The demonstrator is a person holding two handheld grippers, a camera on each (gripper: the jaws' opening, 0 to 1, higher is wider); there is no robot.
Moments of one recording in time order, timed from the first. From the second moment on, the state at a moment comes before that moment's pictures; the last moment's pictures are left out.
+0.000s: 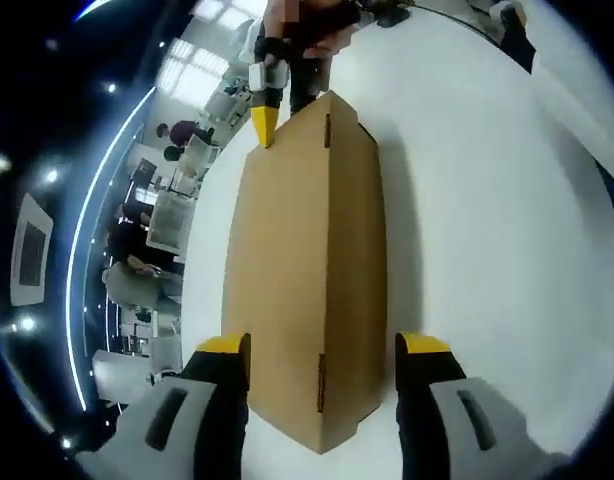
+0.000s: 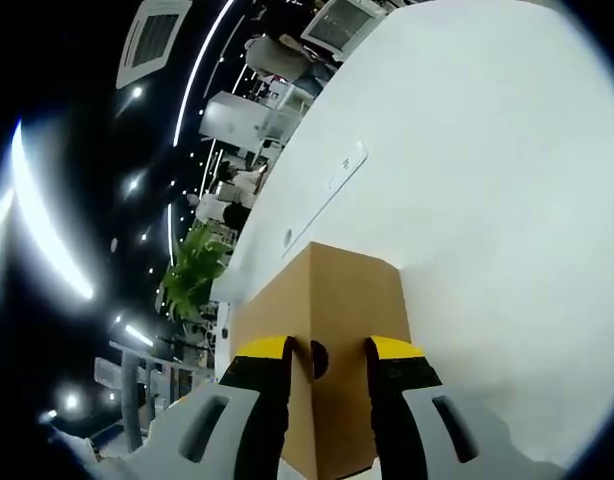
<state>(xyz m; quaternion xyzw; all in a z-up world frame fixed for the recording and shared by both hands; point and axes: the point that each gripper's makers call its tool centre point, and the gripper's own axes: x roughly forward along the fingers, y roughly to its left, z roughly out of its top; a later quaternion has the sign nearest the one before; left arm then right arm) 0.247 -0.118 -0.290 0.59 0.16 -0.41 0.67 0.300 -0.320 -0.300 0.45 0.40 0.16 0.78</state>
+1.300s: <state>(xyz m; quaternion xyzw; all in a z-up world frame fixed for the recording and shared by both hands) 0.258 -0.114 -0.307 0.65 0.11 -0.35 0.66 0.301 -0.321 -0.301 0.44 0.41 0.16 0.78</state>
